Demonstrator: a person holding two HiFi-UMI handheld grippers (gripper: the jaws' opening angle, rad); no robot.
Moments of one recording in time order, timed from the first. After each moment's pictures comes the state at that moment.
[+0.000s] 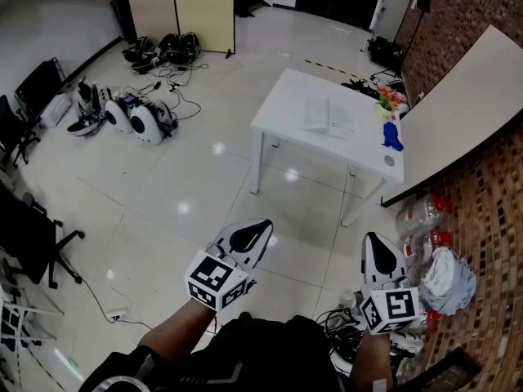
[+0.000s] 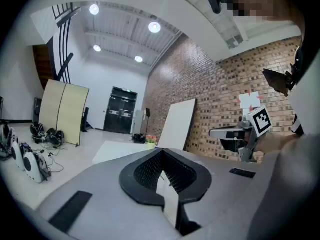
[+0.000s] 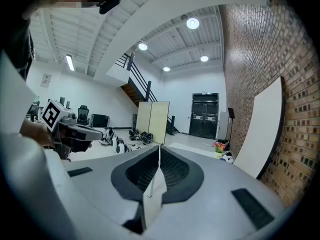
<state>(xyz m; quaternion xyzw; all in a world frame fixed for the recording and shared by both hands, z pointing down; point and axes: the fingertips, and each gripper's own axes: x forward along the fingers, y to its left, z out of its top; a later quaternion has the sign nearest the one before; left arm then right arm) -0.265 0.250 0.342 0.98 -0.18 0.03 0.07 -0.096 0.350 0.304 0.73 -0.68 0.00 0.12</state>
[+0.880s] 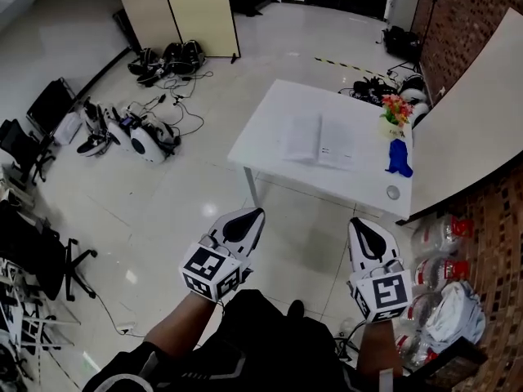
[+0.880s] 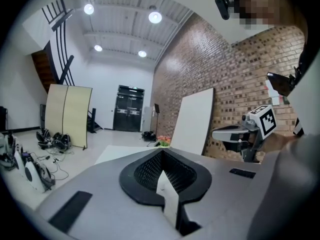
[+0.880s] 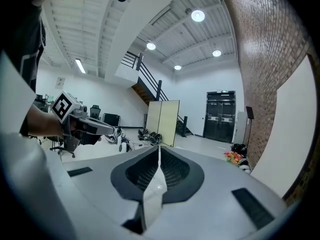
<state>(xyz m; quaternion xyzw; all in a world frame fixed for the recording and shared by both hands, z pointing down) -0.054 0.072 0.336 0.97 -0.25 0.06 0.05 0.102 0.155 0.313 0.65 -0.75 -0.01 0.13</state>
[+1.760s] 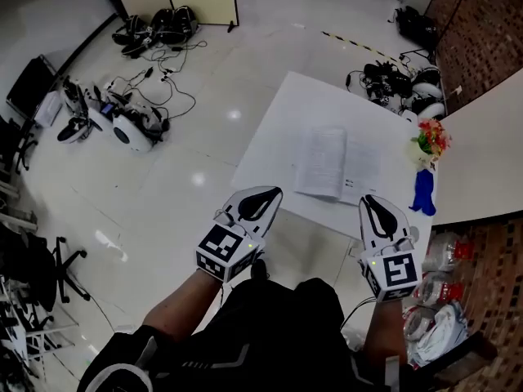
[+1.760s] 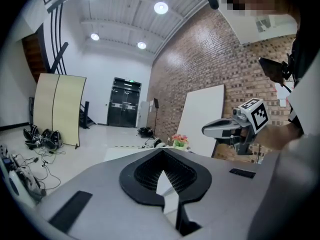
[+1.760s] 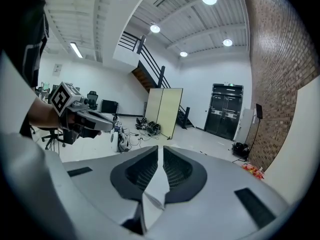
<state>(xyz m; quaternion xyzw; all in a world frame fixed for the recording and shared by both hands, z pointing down) -0.006 -0.199 0.375 0.97 -0.20 0.09 0.07 0.139 -0.133 0.349 0.64 -0.74 0.01 0.21</state>
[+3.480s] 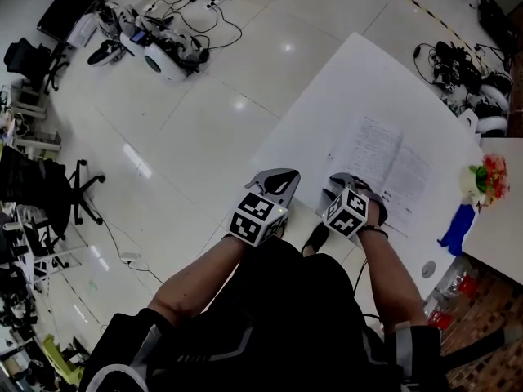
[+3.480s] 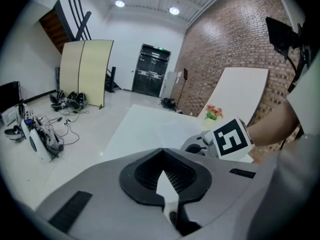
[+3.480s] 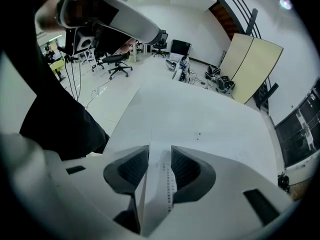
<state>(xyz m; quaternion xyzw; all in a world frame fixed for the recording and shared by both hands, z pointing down) 0.007 -0.302 0.557 0.90 -0.30 0.24 0.22 0.078 -0.270 0.672 0.21 -0.80 0.07 0.56</state>
